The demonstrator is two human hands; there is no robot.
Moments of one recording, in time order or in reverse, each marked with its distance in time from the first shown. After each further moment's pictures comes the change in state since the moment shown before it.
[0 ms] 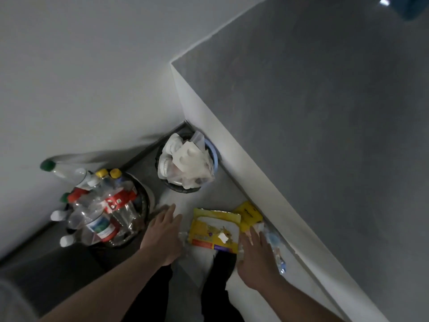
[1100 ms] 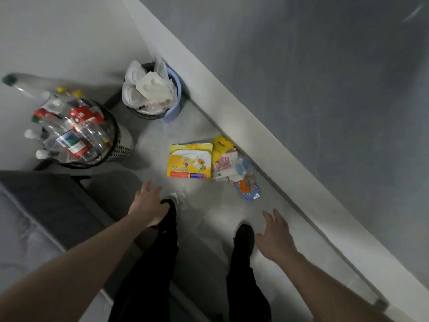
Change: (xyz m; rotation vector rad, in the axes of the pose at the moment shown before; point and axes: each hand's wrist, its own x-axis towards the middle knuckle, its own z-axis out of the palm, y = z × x) left_hand -0.131 0.112 0.170 -0.257 -0.048 -0.275; right_hand -0.185 0.214 0.154 0.255 -0.005 0.243
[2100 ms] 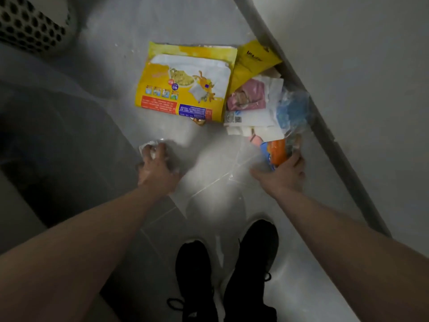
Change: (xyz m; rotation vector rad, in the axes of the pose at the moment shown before) left_hand 0.284 -0.017 0.332 -0.260 0.185 -0.168; right_hand 0.376 0.028 0.203 0.243 0.354 0.155
